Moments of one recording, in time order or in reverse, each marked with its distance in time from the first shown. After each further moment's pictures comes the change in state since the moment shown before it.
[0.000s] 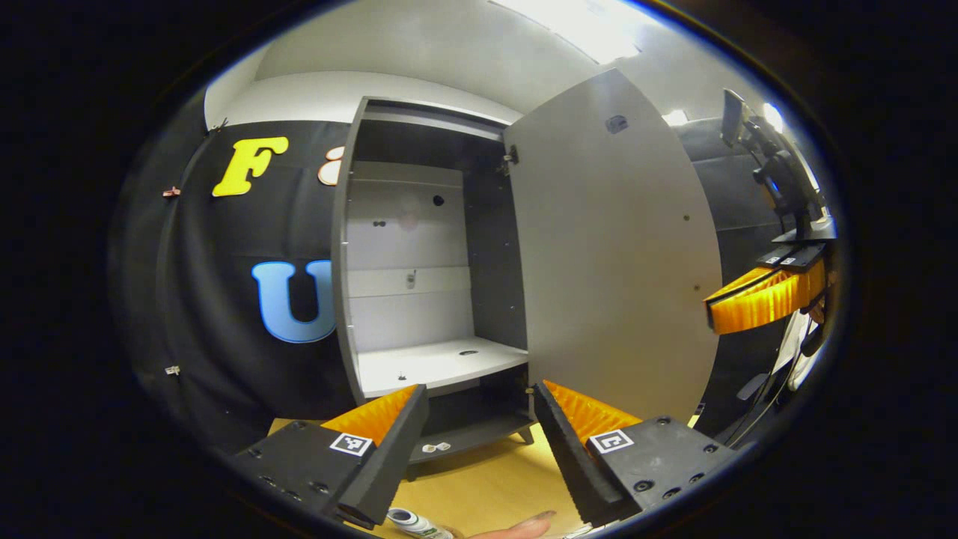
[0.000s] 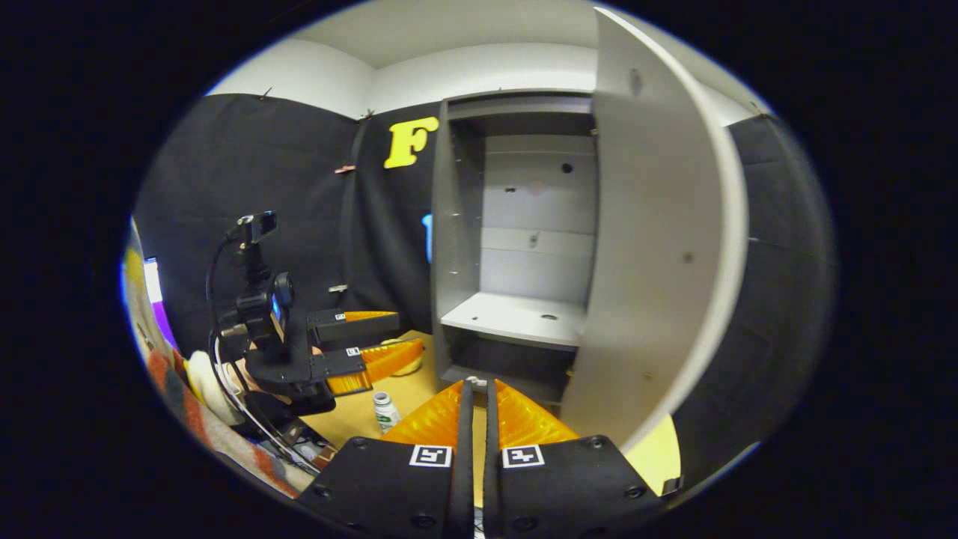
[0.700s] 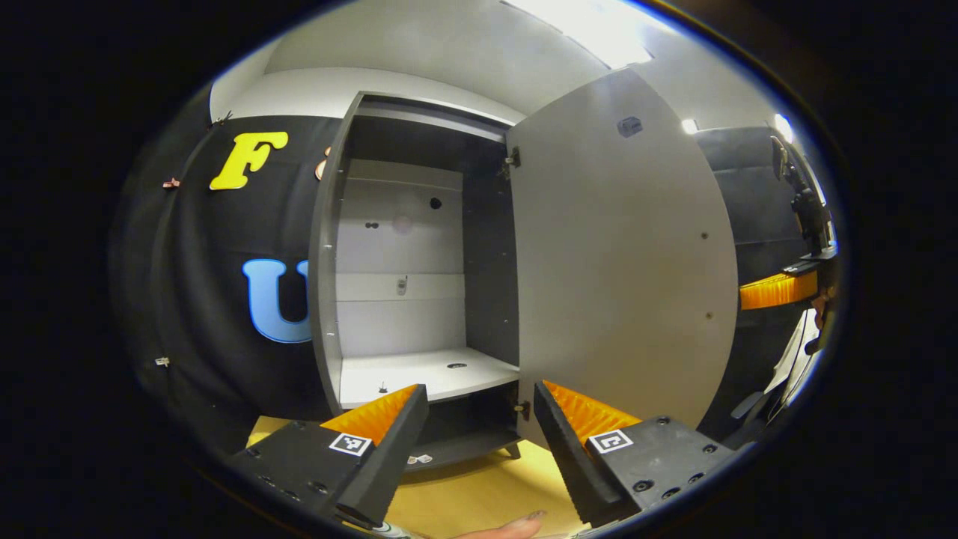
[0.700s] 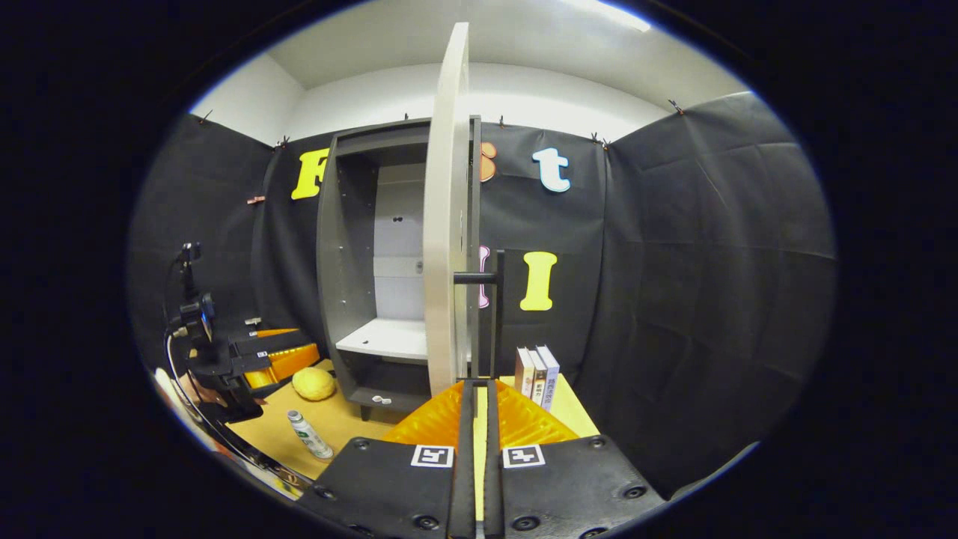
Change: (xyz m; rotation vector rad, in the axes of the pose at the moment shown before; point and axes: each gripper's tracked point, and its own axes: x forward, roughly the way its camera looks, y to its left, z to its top) left arm 0.025 -0.001 0.006 -0.036 0.009 0.086; right arm -0.029 -0.134 0.027 0.093 -0.124 -0.250
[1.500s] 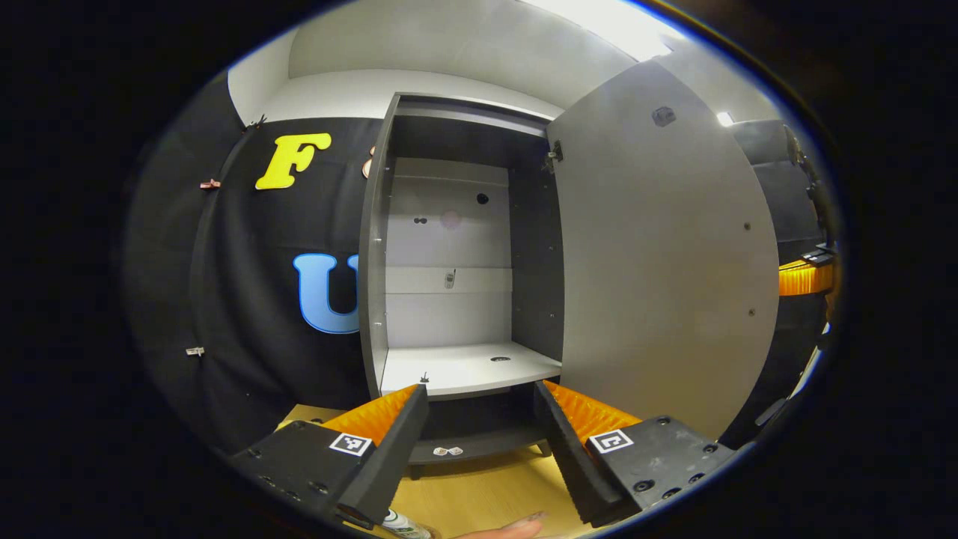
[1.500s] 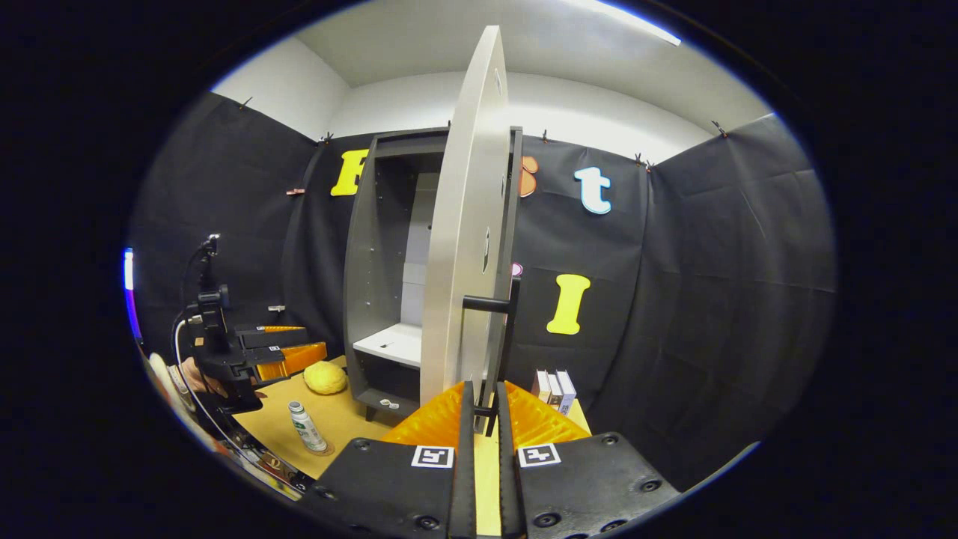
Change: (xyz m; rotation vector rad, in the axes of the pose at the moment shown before) left arm -0.002 0.018 -0.009 -0.048 0.011 0.159; right arm 0.017 0.003 0.019 -0.135 -0.039 0.111
